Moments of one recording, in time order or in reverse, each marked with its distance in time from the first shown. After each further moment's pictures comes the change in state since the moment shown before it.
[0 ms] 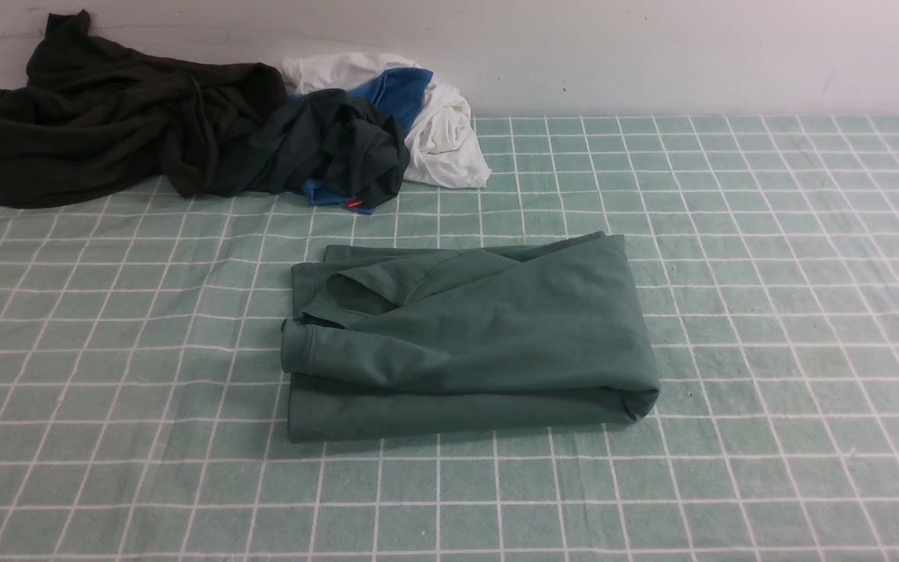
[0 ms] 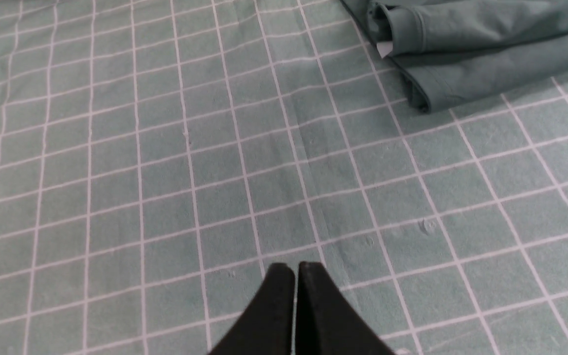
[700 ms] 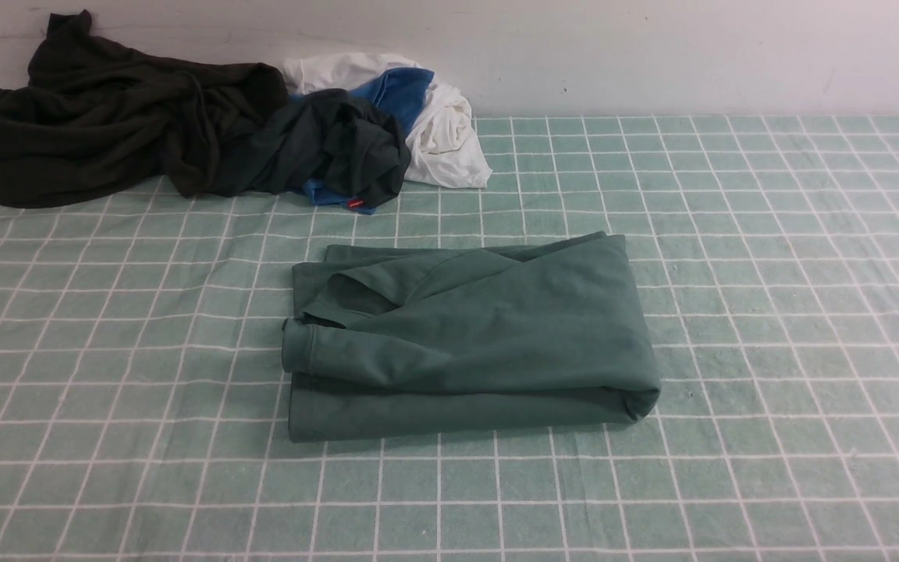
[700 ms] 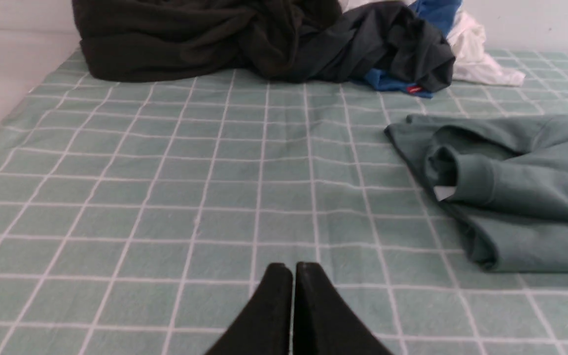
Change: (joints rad) right arm 0.000 0.000 0.000 0.000 0.001 0.012; left arm 0.275 -0.310 0.634 -0.096 -0.757 -0.079
